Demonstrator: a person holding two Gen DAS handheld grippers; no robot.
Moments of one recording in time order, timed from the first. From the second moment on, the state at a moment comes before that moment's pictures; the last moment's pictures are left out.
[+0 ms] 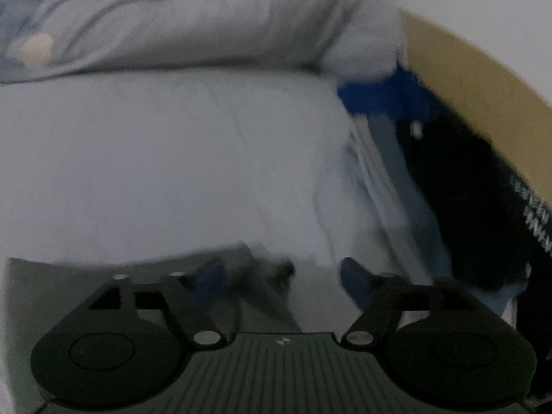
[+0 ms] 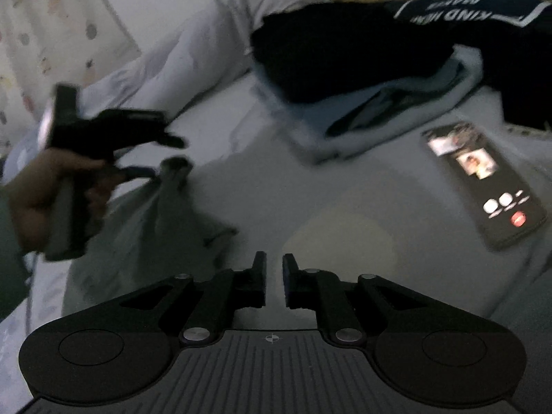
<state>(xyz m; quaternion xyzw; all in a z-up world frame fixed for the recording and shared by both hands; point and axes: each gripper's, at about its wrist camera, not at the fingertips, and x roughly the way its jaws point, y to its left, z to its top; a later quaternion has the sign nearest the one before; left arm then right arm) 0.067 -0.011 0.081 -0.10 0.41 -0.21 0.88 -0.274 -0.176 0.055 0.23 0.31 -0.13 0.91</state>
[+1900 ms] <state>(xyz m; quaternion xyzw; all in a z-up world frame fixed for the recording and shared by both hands) 0.032 0.159 0.072 -0.17 0.31 -0.30 0.89 0.010 -0.159 0.057 0.07 0.33 0.23 0.91</state>
